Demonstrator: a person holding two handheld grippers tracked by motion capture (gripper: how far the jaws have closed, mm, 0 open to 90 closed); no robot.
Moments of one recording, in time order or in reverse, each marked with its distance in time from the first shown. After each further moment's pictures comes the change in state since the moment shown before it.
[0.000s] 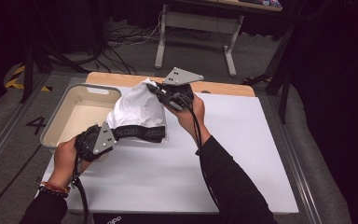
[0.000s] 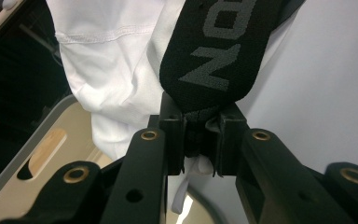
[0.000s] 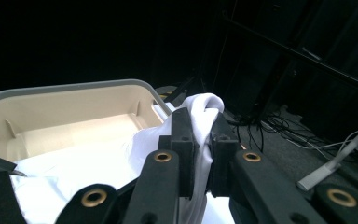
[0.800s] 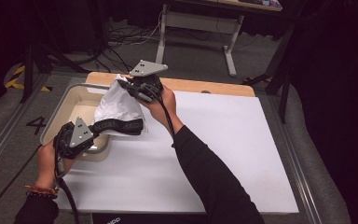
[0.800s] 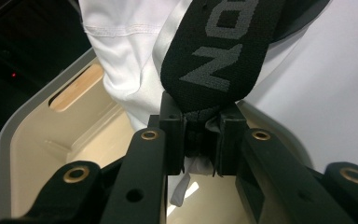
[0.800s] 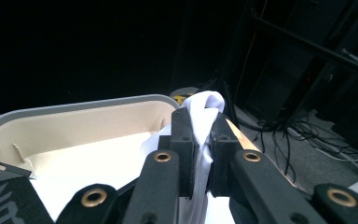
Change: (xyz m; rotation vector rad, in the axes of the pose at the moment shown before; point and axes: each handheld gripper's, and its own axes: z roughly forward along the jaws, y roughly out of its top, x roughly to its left) left arm 0.023 -0.048 -0.005 0.018 0.098 -0.188; right arm 0.021 0.022 0.075 0.023 0.087 -0.003
